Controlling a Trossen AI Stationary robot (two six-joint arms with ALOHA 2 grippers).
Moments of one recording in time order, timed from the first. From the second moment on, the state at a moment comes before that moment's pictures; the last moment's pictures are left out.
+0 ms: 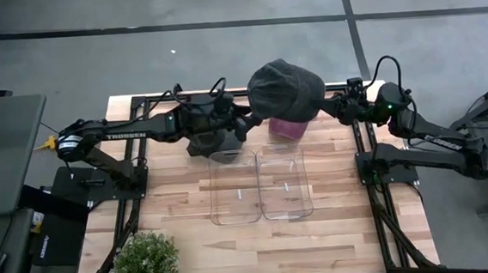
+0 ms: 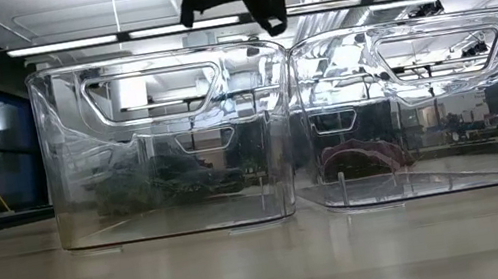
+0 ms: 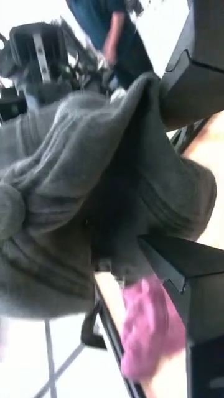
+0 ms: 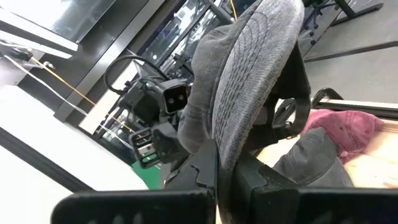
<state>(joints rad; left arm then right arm) 0.15 1.44 1.22 0.08 -0.11 -0.56 -0.48 0.63 0.66 0.07 -0.23 0.88</state>
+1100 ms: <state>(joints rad) 0.15 1.44 1.22 0.28 -0.21 -0.69 -0.52 0.63 0.66 0.08 -0.31 0.88</state>
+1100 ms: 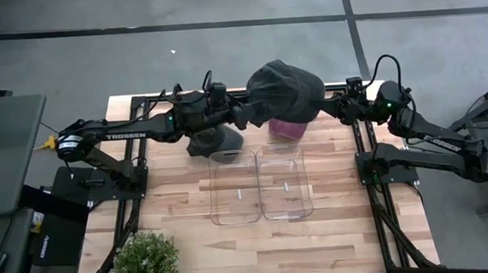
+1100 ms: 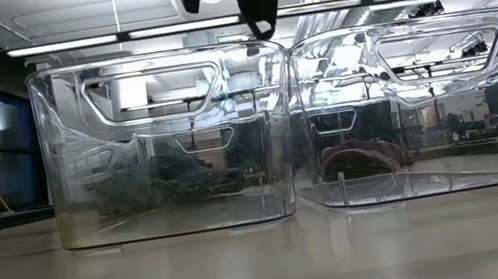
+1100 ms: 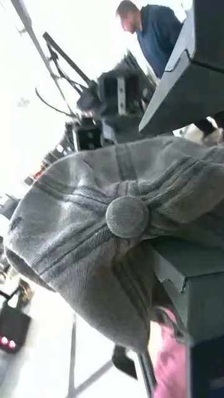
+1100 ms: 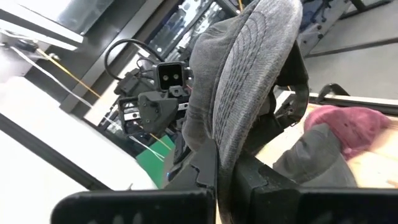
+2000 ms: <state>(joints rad) 0.15 1.51 1.22 0.43 -0.24 -0.79 -0.52 0.63 0.66 0.09 -0.35 0.87</state>
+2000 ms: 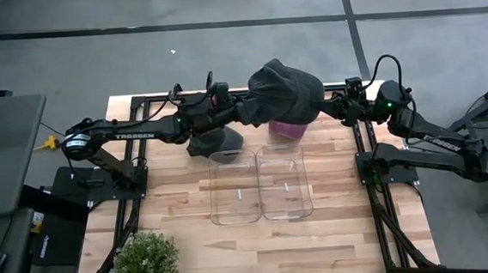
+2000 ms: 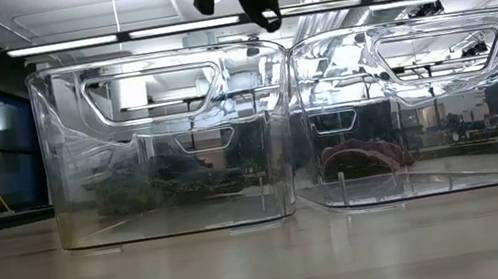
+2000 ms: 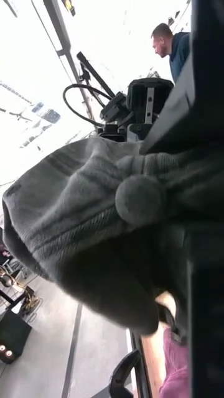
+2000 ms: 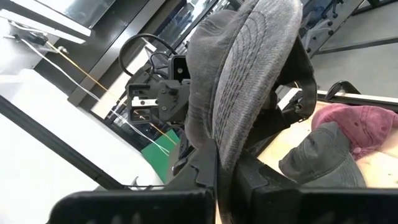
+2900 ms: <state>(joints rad) 0.15 1.51 1.22 0.42 -0.28 -0.79 -0.52 0.63 0.66 0.07 -0.36 0.78</state>
